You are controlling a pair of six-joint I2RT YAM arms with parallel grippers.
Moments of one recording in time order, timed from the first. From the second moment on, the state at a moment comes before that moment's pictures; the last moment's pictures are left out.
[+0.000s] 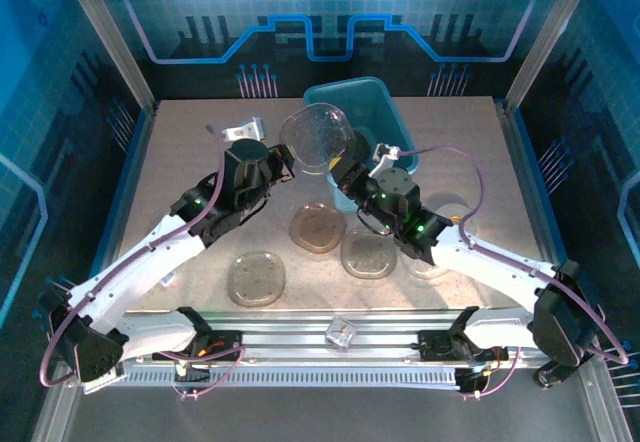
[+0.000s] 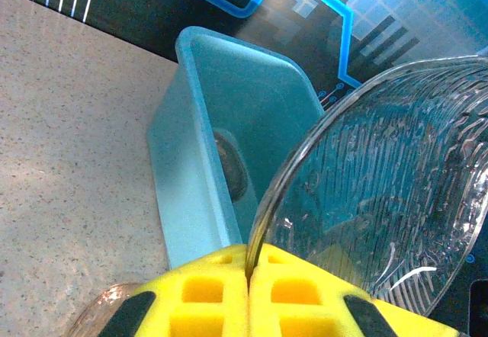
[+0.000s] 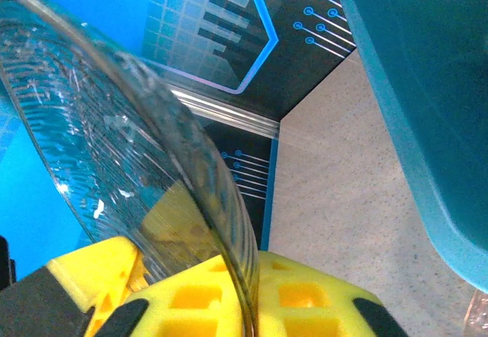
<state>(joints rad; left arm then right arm) -0.65 1.18 1.16 -0.37 -0.32 -0.81 0.77 1.26 0.84 0.31 0.14 1.20</state>
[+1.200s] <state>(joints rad) -0.36 1.21 1.31 -0.60 -0.04 -0.66 0.60 1.07 0.80 0.09 0.21 1.15</state>
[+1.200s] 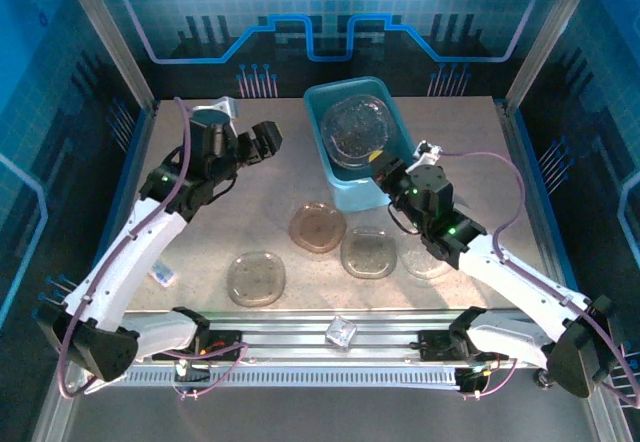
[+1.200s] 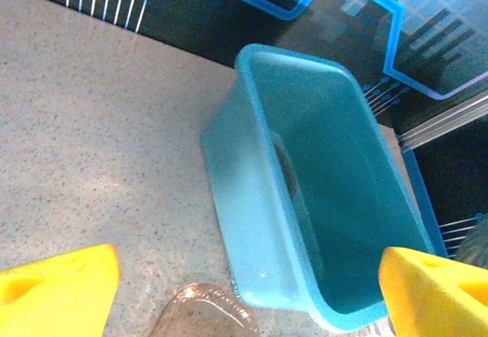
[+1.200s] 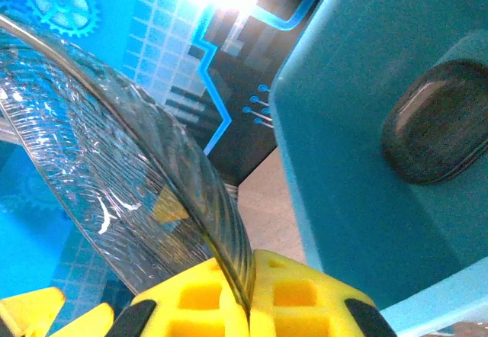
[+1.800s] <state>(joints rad) -0.23 1.33 1.24 -0.62 0.18 -0.66 0.52 1.26 0.99 -0.12 0.21 1.18</state>
